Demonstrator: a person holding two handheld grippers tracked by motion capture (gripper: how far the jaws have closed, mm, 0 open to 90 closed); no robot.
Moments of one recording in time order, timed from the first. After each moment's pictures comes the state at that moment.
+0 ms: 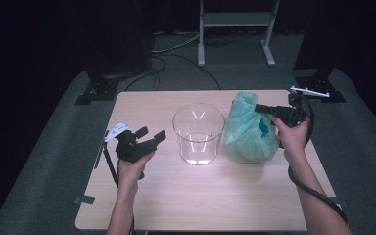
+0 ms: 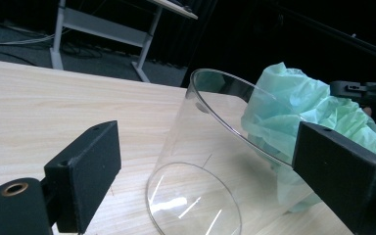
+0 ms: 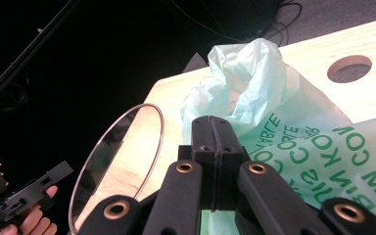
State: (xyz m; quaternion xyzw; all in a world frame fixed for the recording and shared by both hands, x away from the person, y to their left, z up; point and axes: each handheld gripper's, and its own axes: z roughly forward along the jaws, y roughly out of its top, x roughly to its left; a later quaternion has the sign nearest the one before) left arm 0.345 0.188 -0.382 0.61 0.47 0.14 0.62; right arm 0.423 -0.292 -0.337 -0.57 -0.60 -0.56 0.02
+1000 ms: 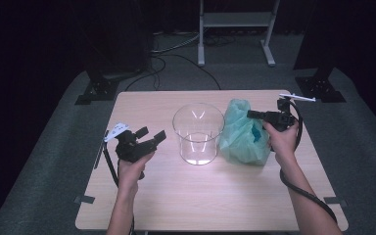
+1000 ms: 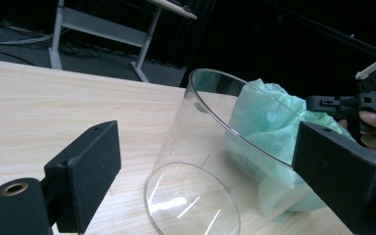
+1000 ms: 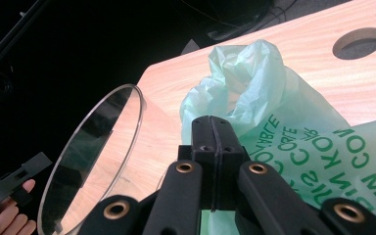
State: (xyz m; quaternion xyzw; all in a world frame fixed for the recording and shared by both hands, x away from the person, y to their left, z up) left arm 0.345 0.188 -0.382 0.61 0.47 0.14 0.62; right arm 0.432 -0.275 -0.365 -0.57 -0.61 -0.54 0.03
